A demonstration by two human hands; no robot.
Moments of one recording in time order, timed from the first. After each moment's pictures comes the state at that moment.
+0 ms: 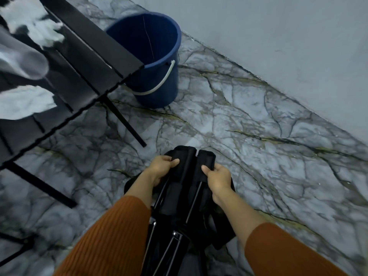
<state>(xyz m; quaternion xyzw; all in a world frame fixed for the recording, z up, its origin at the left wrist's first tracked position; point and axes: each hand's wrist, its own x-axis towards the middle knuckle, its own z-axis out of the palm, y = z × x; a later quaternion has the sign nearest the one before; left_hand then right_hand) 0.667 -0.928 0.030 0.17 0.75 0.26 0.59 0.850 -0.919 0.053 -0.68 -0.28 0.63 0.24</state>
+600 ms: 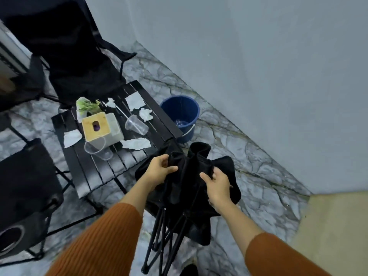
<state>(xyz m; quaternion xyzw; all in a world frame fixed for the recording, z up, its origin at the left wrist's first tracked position) 0.682 -1.082 0.523 0.34 0.71 0.39 0.48 0.875 -1.038 0.507 -0.59 -0.52 0.58 0.21</state>
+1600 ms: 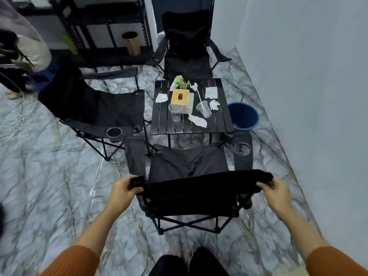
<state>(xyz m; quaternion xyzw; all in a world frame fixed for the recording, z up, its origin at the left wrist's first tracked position) 0.817 -1.455 0.630 0.12 0.88 0.41 0.20 1.043 -1.059 0.625 -0.42 -0.76 0.48 0.13</state>
